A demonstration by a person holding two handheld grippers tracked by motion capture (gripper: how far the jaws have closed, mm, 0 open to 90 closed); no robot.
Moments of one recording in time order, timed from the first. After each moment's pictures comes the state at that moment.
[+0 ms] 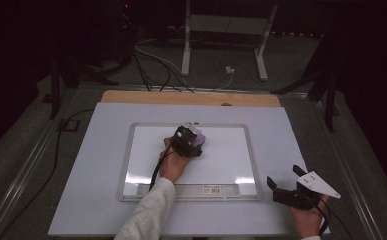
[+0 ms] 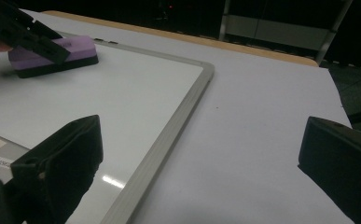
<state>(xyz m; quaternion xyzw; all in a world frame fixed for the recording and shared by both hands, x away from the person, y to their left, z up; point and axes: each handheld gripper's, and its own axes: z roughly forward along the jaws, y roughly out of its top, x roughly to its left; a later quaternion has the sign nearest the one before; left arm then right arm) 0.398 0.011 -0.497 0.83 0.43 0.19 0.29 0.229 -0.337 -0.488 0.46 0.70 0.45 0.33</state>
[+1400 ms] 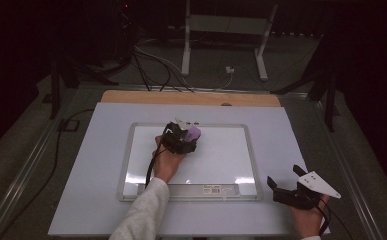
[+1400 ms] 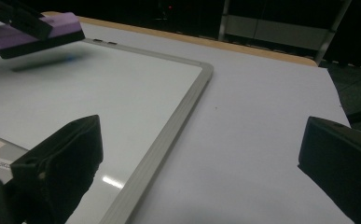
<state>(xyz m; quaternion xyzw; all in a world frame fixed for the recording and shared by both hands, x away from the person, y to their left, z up) 0.387 0.036 -0.473 0.80 0.44 0.20 0.35 0.229 -0.337 -0.488 0.46 0.69 0.45 0.33</state>
